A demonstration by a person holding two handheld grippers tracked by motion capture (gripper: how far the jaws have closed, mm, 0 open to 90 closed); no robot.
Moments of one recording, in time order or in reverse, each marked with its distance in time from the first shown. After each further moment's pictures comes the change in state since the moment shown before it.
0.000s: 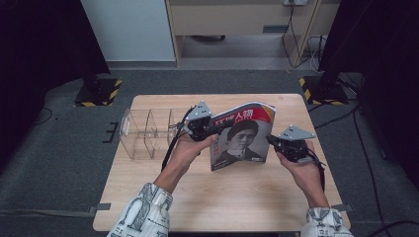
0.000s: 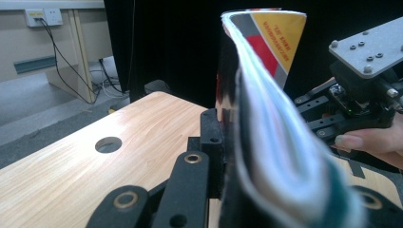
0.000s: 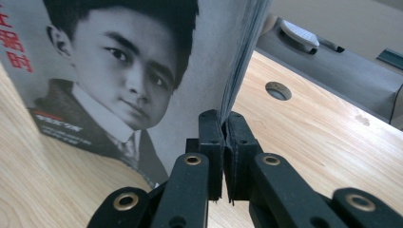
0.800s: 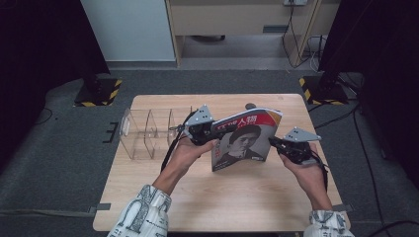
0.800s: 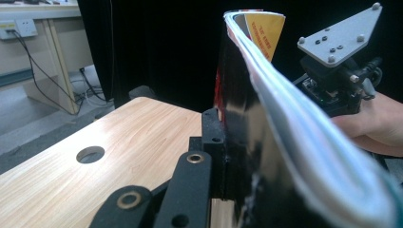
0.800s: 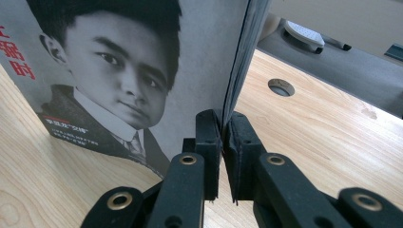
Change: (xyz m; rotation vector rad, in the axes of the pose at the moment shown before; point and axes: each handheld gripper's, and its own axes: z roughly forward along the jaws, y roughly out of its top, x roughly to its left) left arm -0.011 -0.003 -0.004 -0.007 -0.079 0.070; right arm -0.005 -0.011 -0.005 -0.021 0.024 0.047
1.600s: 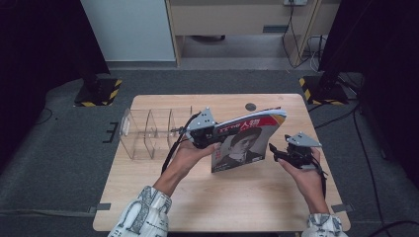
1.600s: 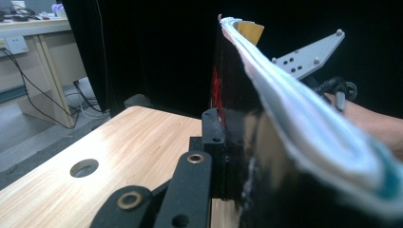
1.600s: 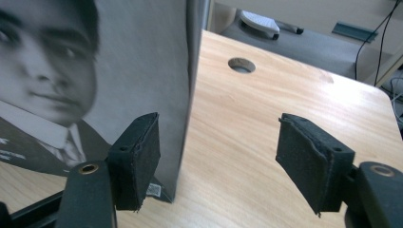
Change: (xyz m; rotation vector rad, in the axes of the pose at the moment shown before) left arm -0.010 0.002 0.001 -0.019 -0.021 0.053; right arm -0.004 -0.031 0.010 0.007 -0.171 0.112
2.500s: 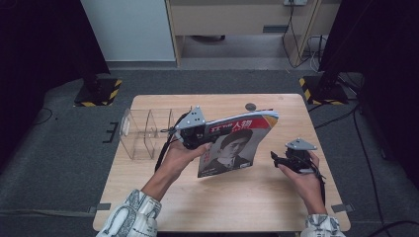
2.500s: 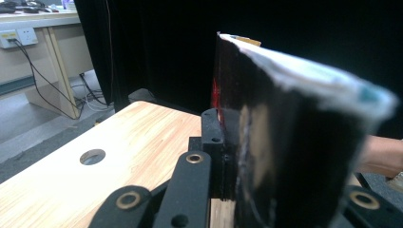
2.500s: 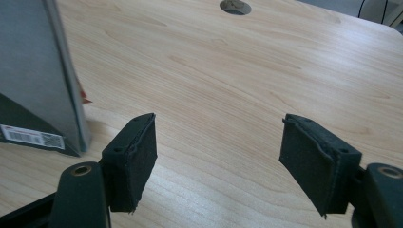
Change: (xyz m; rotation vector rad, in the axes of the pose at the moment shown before) left arm -0.005 0.013 -0.031 0.024 0.020 -0.035; right arm -0.004 -0.030 0.016 0.142 -0.028 0.043
